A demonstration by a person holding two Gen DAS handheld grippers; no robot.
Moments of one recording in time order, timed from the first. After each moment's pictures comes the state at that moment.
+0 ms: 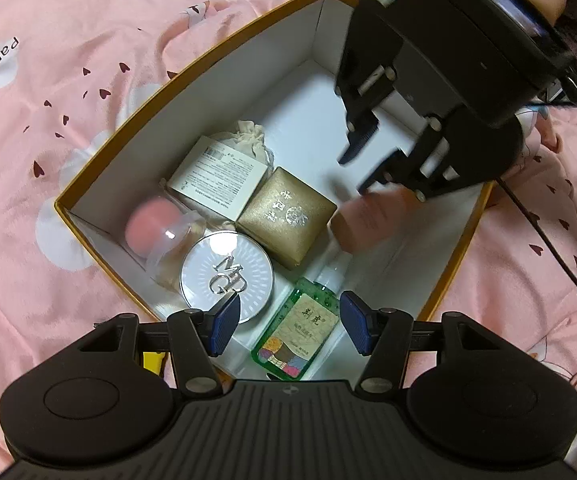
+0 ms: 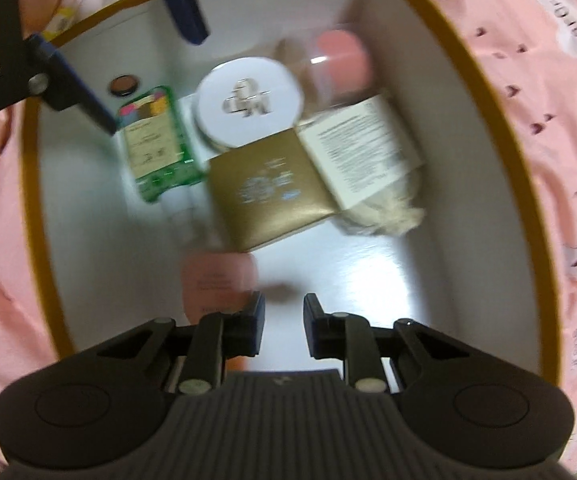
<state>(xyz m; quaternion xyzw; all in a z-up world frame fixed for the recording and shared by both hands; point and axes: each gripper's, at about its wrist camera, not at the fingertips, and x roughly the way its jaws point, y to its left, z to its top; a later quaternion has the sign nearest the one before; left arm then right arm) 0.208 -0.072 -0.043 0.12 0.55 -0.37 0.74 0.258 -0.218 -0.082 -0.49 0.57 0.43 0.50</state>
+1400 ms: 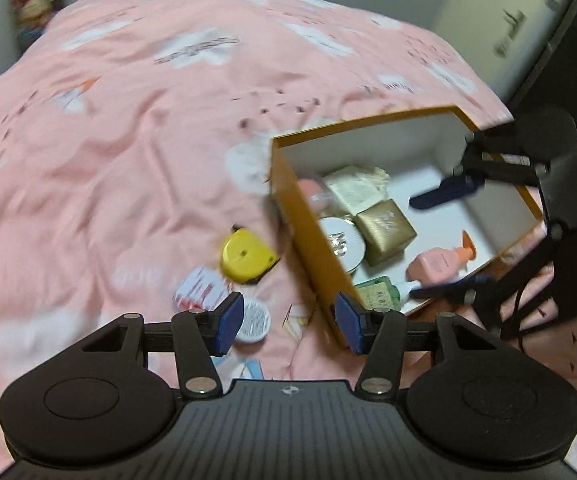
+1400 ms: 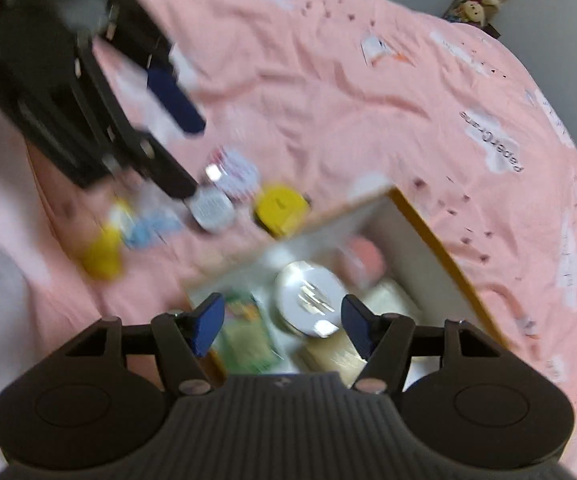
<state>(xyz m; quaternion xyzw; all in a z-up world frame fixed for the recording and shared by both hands) 0.105 0.048 0.004 -0.06 0.48 -0.16 0.86 0.153 -0.148 0.008 -0.39 0.43 0.43 0.70</state>
